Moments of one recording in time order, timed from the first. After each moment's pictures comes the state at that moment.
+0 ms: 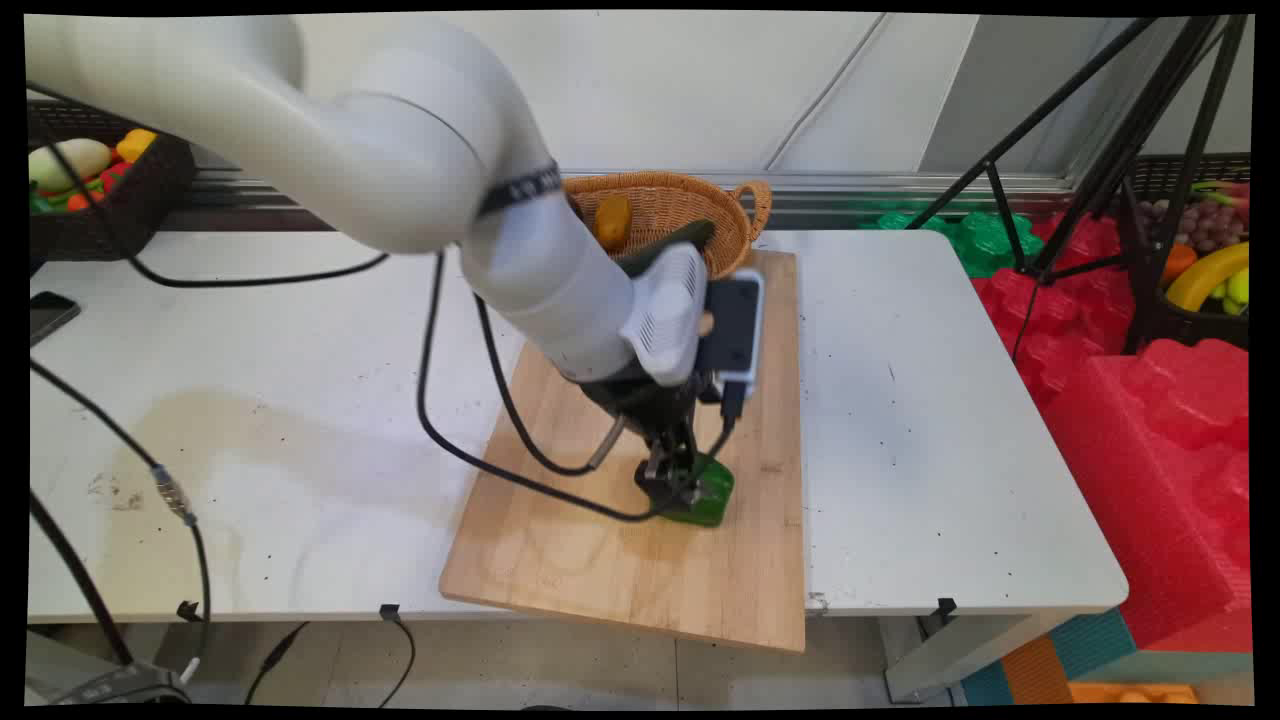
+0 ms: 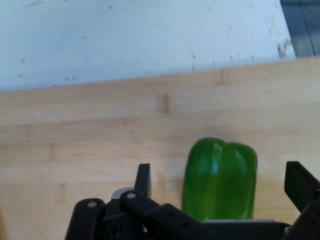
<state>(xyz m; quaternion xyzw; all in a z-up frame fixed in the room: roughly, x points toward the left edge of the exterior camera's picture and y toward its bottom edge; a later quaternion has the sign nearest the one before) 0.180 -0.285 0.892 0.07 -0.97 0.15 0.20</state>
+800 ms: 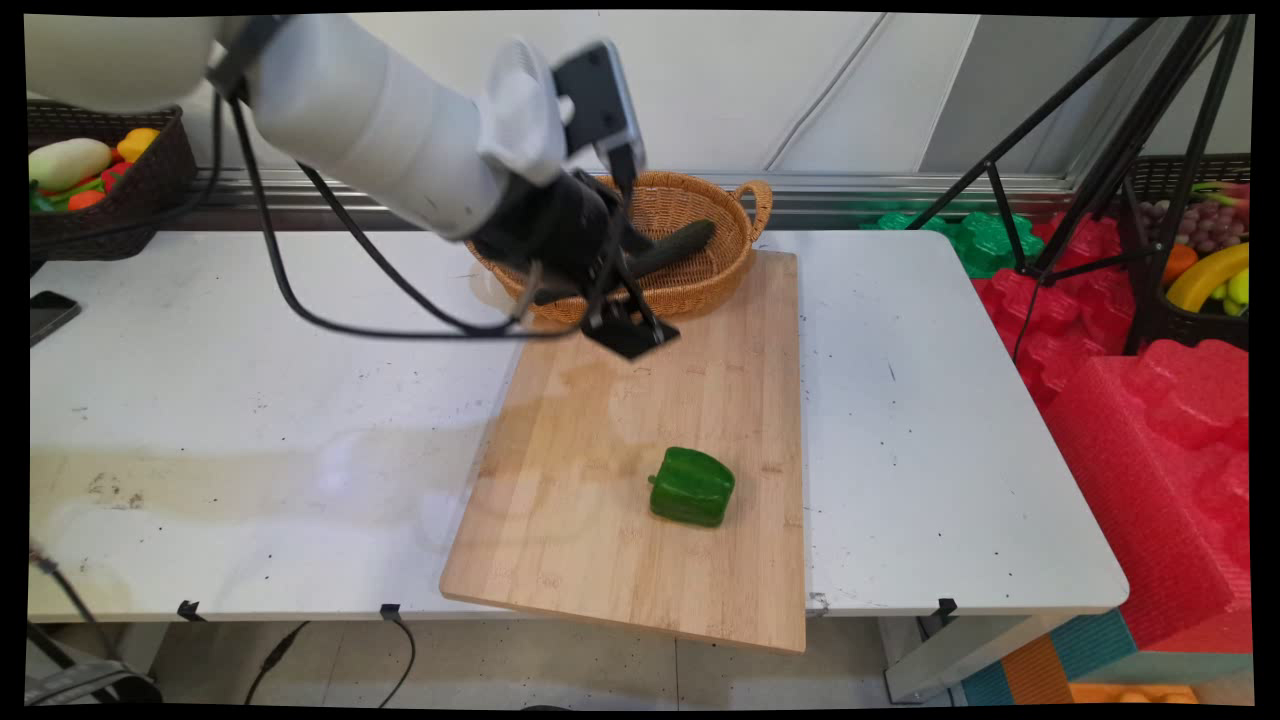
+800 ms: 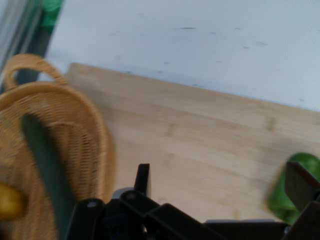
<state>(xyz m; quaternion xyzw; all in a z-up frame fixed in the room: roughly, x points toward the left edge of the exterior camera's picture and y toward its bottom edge) 0.267 -0.276 0.974 0.23 -0.90 0.23 0.28</state>
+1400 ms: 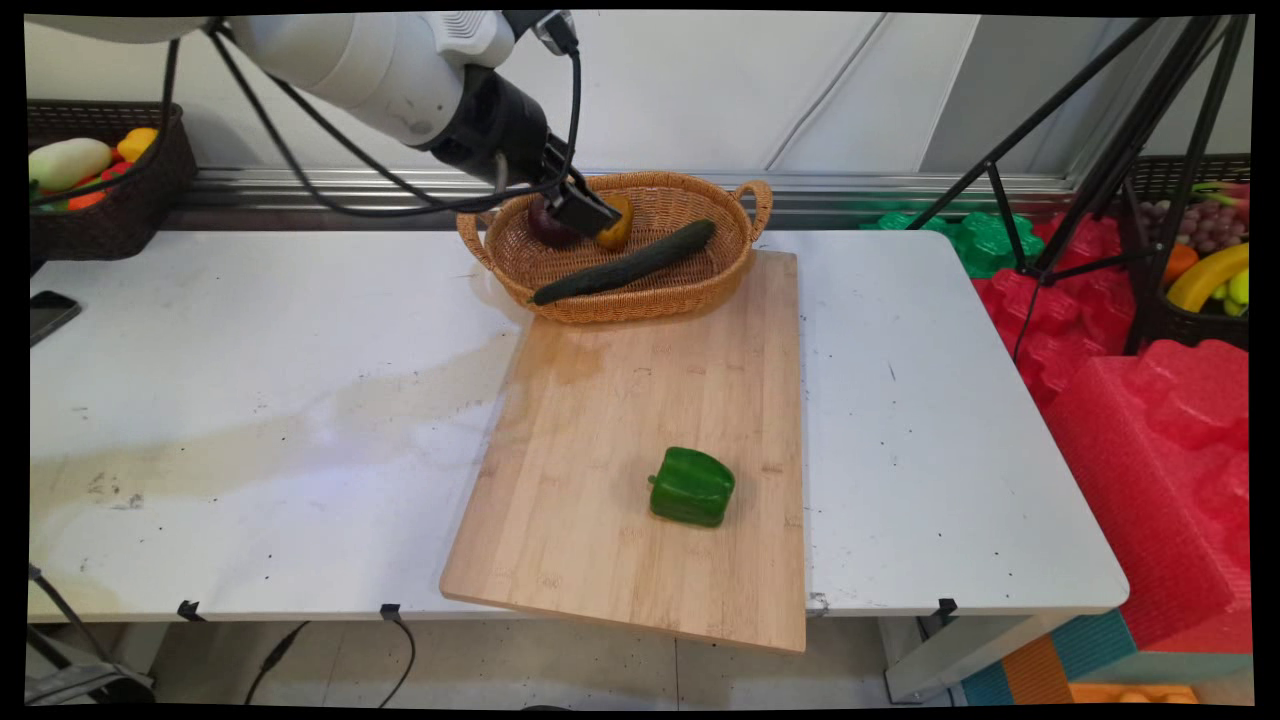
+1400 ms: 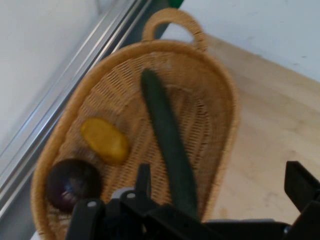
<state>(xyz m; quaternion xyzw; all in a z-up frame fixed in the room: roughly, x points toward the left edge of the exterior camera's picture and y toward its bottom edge) 0.330 -0.334 0.982 0.37 -0.84 0.28 0.27</state>
